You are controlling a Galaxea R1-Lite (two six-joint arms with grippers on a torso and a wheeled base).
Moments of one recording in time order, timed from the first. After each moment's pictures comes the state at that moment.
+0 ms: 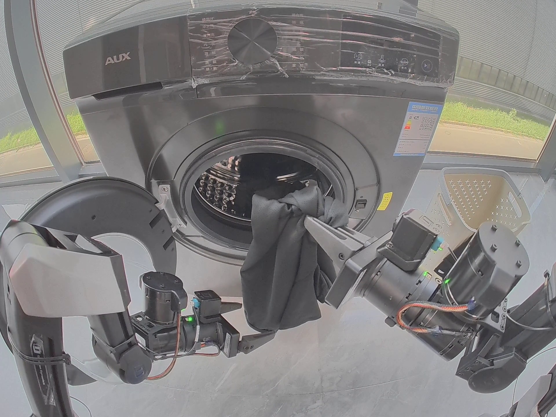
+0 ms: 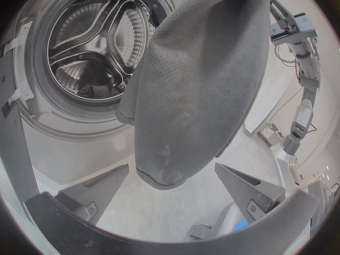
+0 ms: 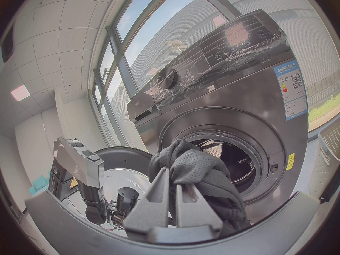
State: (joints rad) left arm -0.47 2.23 -0.43 -1.36 -0.42 0.03; right arm 0.91 1.80 -0.56 -1.44 -0.17 0.19
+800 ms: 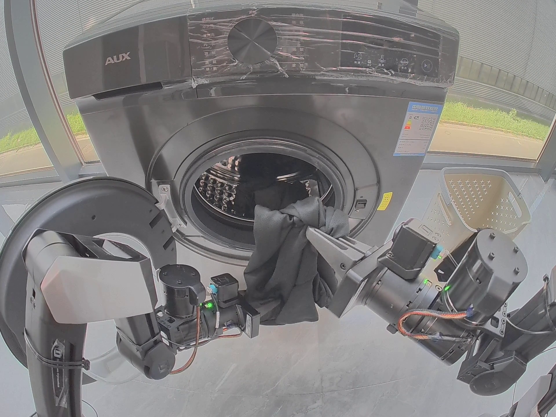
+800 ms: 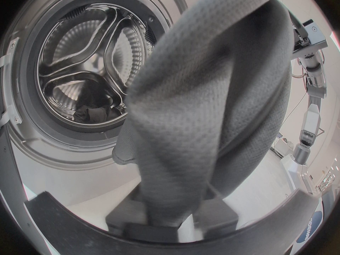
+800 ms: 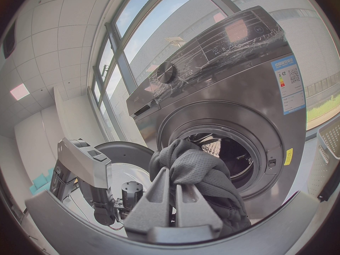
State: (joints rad) left arm -0.51 2.34 -0.58 -1.51 -0.37 -0.01; right arm 0.91 1.80 -0.52 -1.44 -0.17 0.19
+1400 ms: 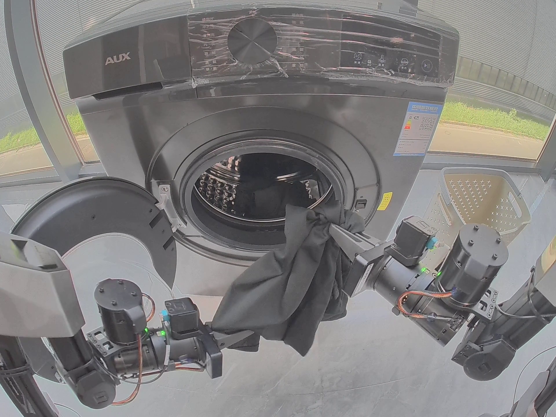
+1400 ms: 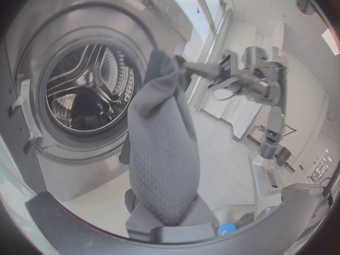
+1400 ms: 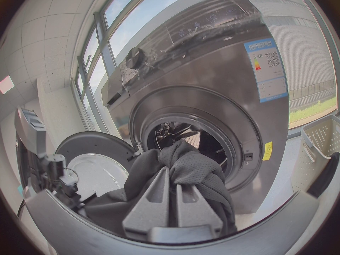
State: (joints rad) left arm -0.54 2.00 -0.17 -1.55 -0.44 0.03; right arm 0.78 1.86 -0.51 -1.44 -0.18 0.19
